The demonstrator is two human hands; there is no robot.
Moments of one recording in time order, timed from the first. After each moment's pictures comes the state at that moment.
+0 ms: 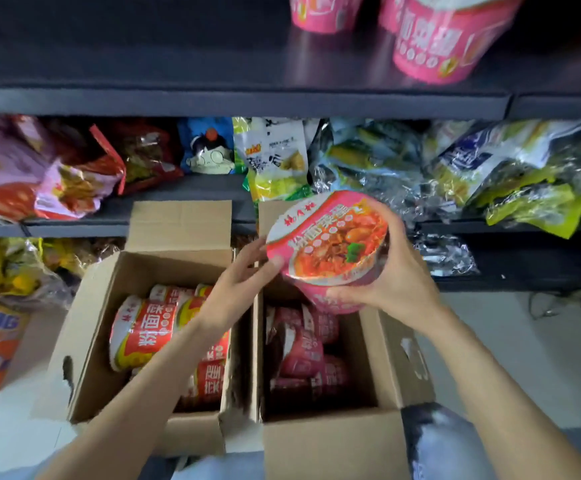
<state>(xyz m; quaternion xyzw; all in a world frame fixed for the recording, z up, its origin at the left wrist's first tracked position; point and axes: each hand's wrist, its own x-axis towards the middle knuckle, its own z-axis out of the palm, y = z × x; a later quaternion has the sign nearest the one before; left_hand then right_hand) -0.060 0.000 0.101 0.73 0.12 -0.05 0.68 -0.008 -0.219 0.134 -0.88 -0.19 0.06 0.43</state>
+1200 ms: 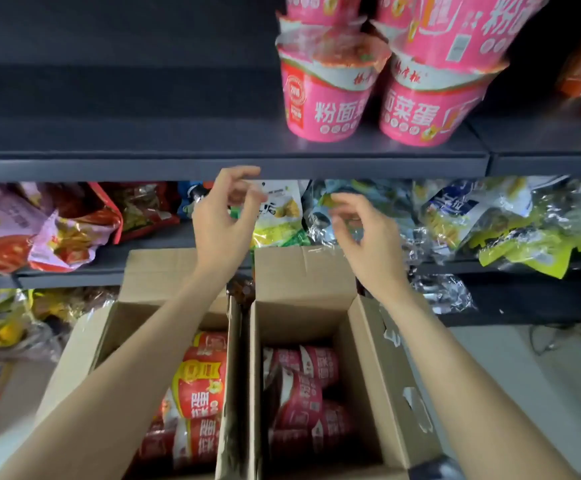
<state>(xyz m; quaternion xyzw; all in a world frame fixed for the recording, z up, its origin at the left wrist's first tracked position) 0.053 0.022 0.177 0.79 0.03 0.32 0.52 0.093 -0.169 0.152 -0.86 -0.22 -0.18 0.43</state>
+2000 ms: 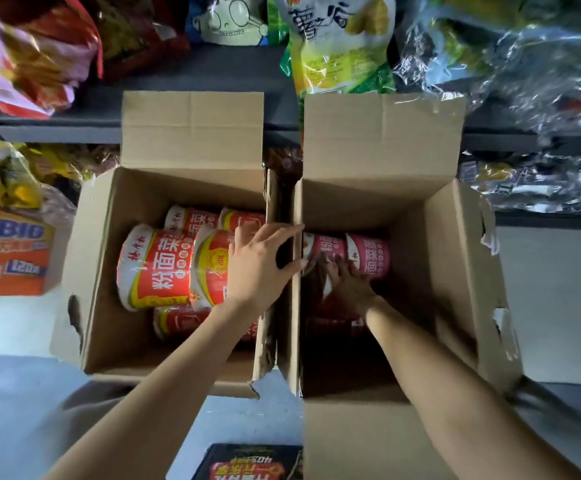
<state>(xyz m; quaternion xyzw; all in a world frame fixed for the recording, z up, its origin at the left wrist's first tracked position) -0.048 0.041 -0.056 0.96 0.12 -0.07 0.25 -0.001 -0.141 -0.221 -0.88 -0.25 0.40 0.00</state>
